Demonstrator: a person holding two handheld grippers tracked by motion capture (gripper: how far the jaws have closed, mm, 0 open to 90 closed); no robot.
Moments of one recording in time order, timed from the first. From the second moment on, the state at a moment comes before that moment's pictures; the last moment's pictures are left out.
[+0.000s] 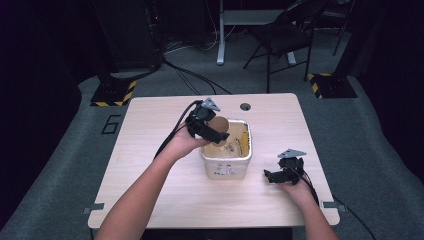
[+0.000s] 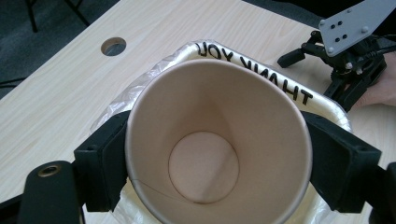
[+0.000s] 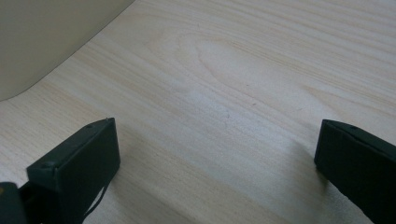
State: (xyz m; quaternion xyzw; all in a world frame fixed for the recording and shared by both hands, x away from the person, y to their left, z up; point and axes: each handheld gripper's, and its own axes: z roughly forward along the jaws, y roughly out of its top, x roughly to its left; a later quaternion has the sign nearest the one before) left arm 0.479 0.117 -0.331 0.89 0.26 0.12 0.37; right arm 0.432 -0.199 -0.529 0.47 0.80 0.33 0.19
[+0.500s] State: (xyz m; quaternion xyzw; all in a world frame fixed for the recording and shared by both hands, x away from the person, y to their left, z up) left arm 0.481 0.106 -0.341 0.89 0.25 0.11 0.37; right arm 0.432 -0.199 -0.529 0.46 0.80 0.33 0.19
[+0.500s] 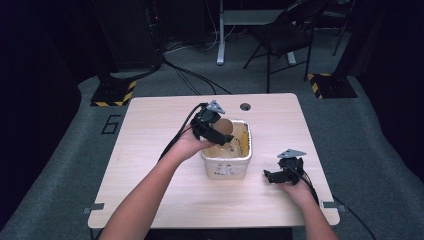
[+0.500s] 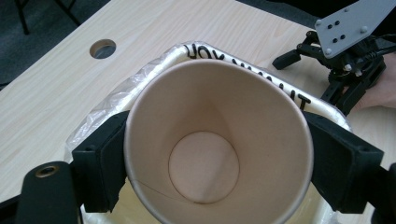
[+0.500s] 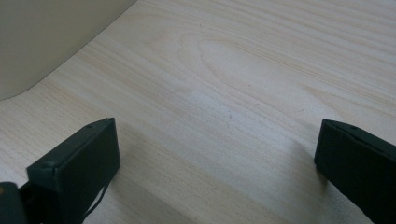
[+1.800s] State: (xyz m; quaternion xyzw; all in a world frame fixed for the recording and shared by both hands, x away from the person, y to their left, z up) left arm 0.482 0.167 -0.341 0.87 0.29 0.14 0.37; right arm 0.431 -0.199 -0.529 0.46 0.80 0.33 0.19
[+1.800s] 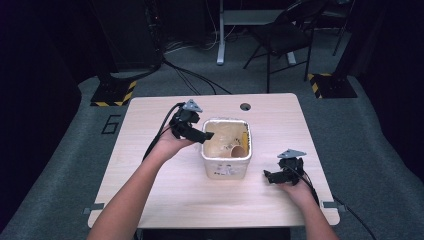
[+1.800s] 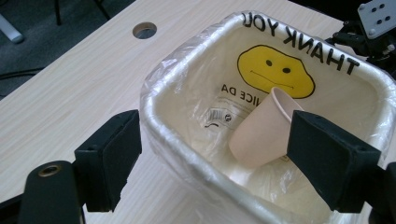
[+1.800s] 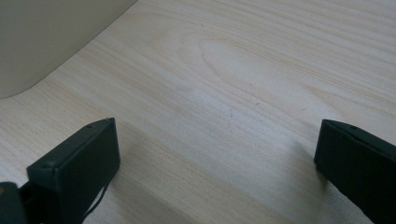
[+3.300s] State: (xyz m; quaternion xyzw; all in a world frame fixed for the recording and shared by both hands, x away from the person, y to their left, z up) left arm 0.476 0.246 -0.403 0.84 0.37 0.13 0.37; right arm 0.431 -0.199 -0.529 0.46 0.80 0.33 0.19
